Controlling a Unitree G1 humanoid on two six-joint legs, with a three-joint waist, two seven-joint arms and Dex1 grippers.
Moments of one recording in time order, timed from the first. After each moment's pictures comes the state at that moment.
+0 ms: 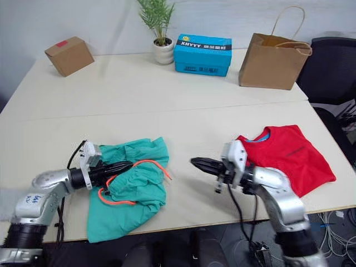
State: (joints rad) left arm -0.18 0.64 0.12 0.02 -0.48 0.36 -0.98; right arm -0.28 -0.42 0.11 -0.24 0.47 0.25 1.00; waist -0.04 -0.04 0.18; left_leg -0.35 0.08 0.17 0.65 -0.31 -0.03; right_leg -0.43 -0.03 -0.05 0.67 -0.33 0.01
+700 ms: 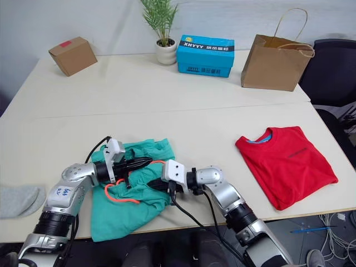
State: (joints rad) left arm -0.31 0.50 -0.01 0.13 -0.32 0.25 -0.89; right arm -0.47 -0.25 0.46 0.23 0.15 0.00 1.13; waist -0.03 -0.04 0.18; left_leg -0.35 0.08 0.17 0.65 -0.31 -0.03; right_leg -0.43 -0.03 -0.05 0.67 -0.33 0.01
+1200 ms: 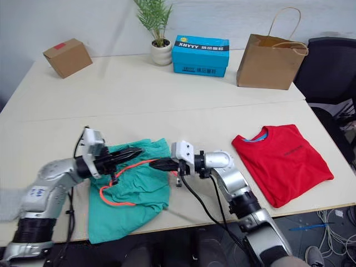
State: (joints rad) left arm -0.22 0.62 0.17 -0.14 -0.53 0.41 -0.95; right arm -0.61 -0.19 0.32 0.32 0.21 -0.03 1.10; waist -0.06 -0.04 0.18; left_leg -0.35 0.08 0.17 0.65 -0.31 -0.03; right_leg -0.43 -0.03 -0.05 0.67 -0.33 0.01
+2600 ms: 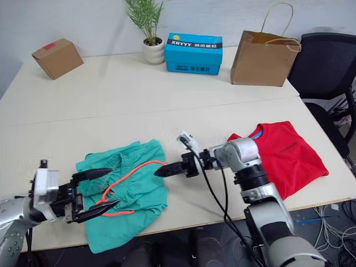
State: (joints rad) left arm 0.27 0.68 0.46 -0.39 -0.68 0.19 -1.13; right arm -0.82 -0.16 0.17 0.28 0.61 1.41 0.92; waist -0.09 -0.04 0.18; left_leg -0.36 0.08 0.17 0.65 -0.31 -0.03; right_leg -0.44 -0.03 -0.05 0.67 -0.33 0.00
